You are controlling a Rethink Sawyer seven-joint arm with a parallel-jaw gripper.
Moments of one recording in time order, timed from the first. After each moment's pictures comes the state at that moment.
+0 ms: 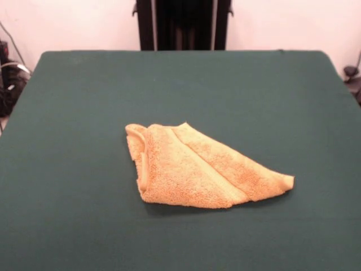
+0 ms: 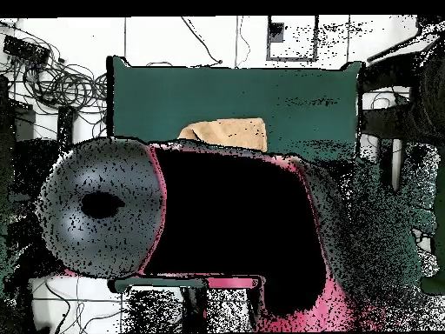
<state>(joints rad) -0.01 -1.12 -0.02 1.32 0.15 1.52 2.15</state>
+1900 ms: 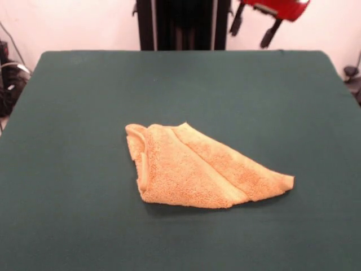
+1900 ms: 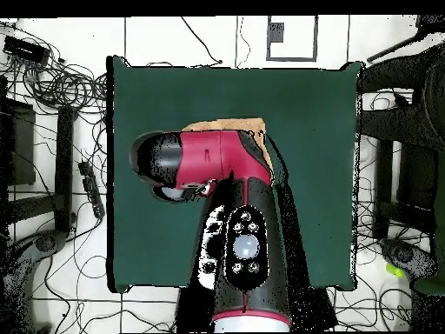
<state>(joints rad) 0.02 -0.65 -0.03 1.41 -0.19 1.09 2.18</state>
